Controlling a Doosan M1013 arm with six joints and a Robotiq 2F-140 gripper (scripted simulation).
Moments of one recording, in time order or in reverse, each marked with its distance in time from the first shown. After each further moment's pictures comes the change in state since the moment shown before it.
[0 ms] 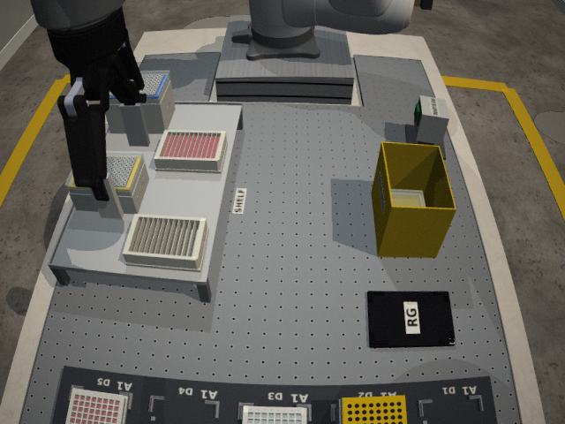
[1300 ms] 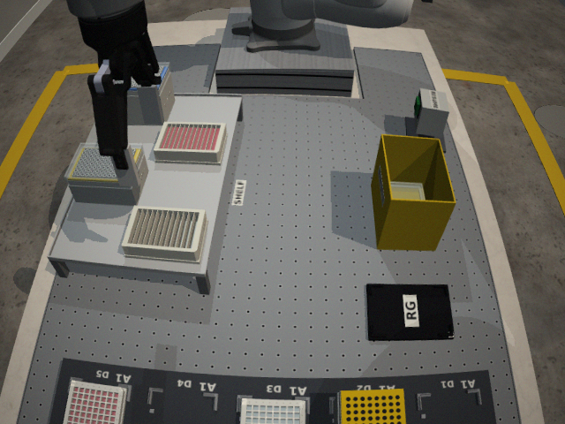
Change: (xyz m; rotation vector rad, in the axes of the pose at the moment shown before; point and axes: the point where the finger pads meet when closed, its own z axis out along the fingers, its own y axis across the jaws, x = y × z) arm 0.003 0.065 0.032 0.000 0.000 0.000
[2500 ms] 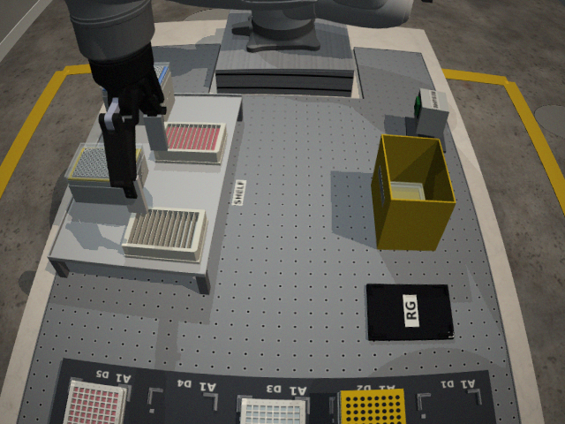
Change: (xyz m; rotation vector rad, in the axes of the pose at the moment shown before) arm 0.000 0.000 0.053 0.000 0.000 0.000
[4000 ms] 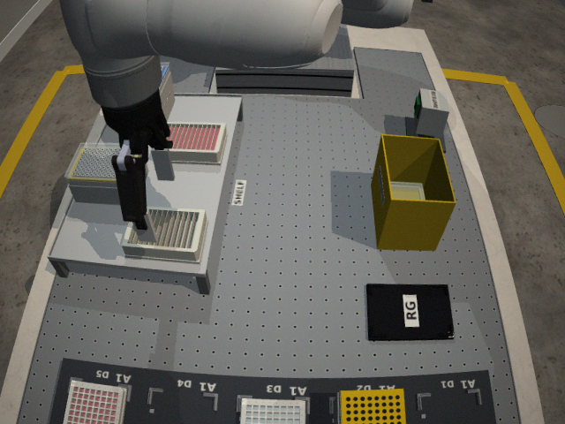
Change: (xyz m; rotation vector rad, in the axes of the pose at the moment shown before) arm 0.000 0.000 0.066 0.000 0.000 0.000
